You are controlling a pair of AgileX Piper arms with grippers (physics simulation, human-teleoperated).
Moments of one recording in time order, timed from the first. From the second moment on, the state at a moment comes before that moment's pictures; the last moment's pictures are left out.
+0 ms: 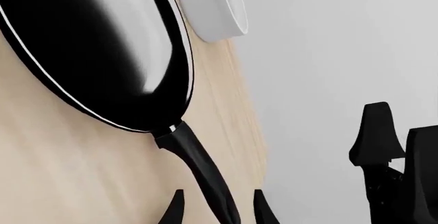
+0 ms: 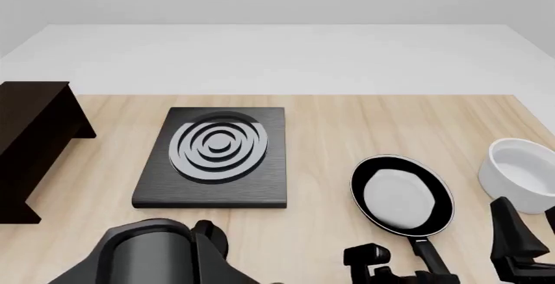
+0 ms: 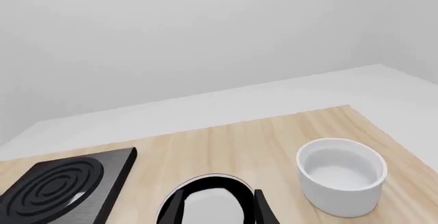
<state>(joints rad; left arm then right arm) -1.28 2.29 -1.13 -0.88 -1.17 -0.05 0.01 0.00 -0.03 0.17</state>
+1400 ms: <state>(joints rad) -1.27 2.34 -1.22 -0.87 -1.20 -0.05 0.02 0.00 -0.04 0.19</state>
